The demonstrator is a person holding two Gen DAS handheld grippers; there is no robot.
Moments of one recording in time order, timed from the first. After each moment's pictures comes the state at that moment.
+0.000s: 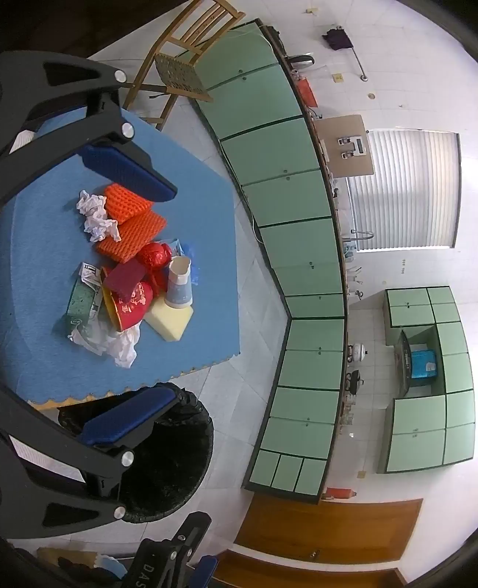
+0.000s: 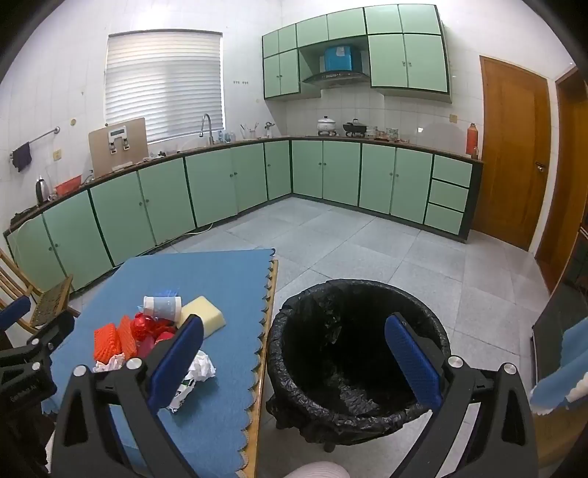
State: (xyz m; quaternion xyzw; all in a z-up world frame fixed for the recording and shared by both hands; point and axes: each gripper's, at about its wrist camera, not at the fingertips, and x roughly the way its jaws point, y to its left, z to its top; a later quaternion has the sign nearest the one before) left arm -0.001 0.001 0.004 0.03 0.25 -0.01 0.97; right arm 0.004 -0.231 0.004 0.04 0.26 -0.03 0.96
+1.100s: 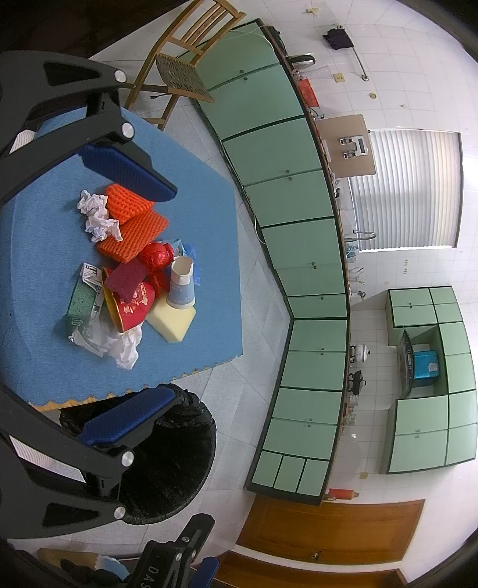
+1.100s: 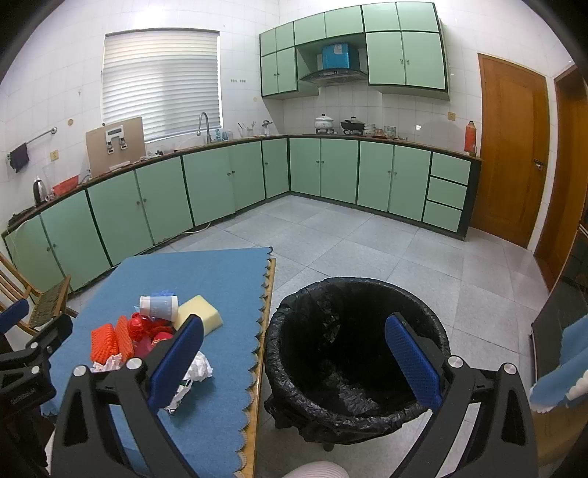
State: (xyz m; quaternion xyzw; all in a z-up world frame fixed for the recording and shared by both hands) left arm 0.002 0.004 0.003 0.03 0.25 -0.01 0.97; right arm 0.008 -0.234 0.000 0.04 0.26 -0.03 0.96
